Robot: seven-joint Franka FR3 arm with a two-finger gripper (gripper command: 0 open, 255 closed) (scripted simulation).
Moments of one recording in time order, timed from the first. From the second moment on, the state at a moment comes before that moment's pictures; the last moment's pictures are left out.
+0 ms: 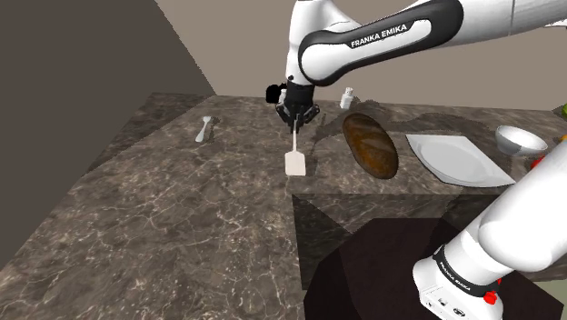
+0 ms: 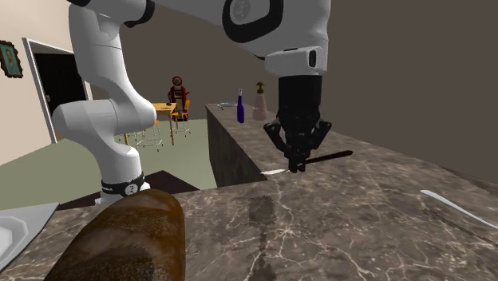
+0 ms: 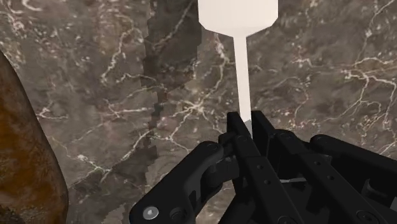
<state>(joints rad) -0.05 0.01 0.33 -2.05 -0.06 2.10 0.91</state>
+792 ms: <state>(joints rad) -0.18 -0.15 0.17 -2.23 -0.02 2.15 0.60</state>
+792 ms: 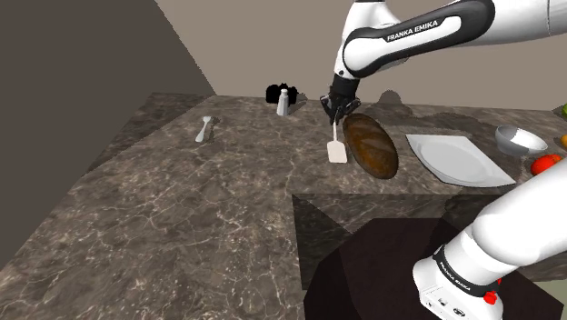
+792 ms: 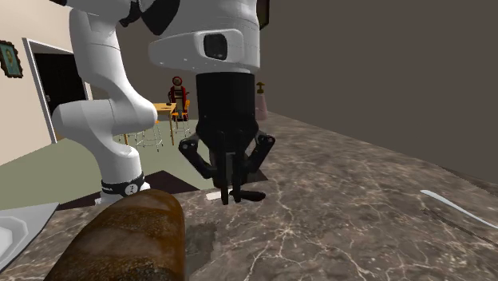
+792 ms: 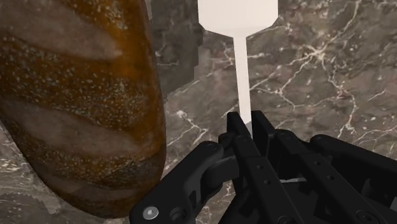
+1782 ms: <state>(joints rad) -0.34 -0.16 -0.06 -2.24 -0.03 2.15 0.22</state>
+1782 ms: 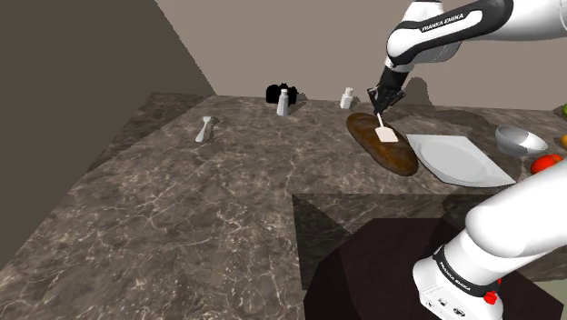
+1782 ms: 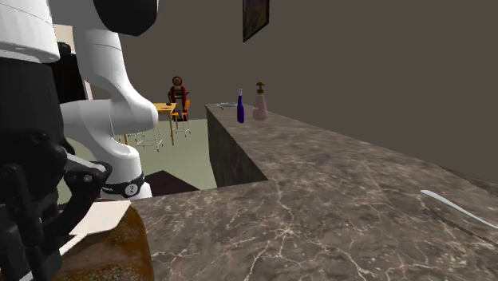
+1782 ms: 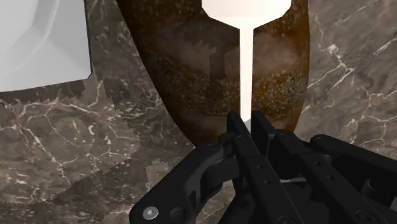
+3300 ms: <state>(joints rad) -0.61 0.26 -0.32 -1.74 0.11 2.05 -0.36</state>
